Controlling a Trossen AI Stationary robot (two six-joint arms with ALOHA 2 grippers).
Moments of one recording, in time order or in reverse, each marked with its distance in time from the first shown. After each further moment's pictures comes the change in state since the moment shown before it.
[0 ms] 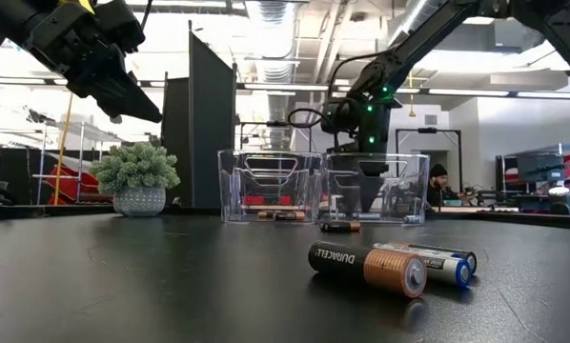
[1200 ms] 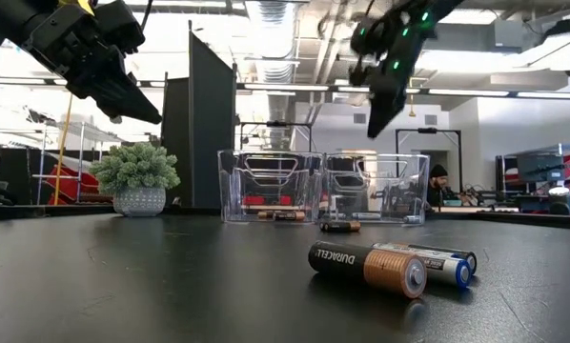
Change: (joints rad) left arm 0.000 0.000 0.000 -0.007 -0.001 0.000; right arm 0.026 -0.411 0.000 -0.123 -0.038 0.117
